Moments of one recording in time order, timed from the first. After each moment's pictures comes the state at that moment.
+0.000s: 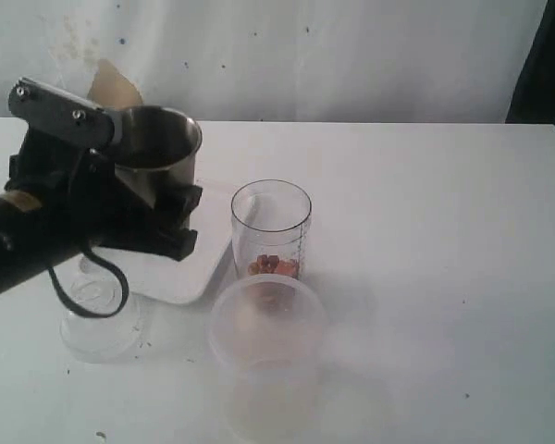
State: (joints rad) left arm -0.74 1.33 -0.59 -0.71 -0.39 0.68; right arm 0.23 0.11 -0.17 -0.43 0.02 0.66
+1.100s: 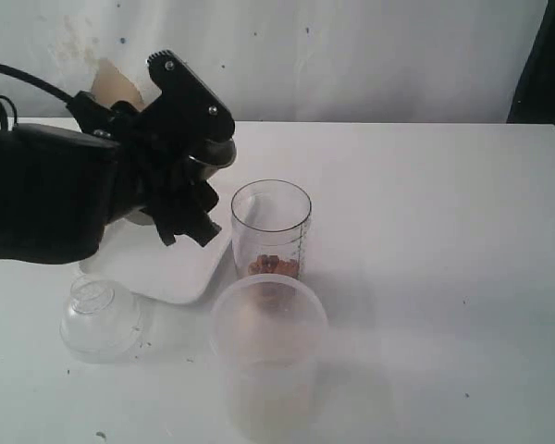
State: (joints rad) left arm -0.83 1.59 -0.97 -1.76 -0.60 2.11; right arm 0.23 0.11 -0.17 -0.43 0.02 0.66
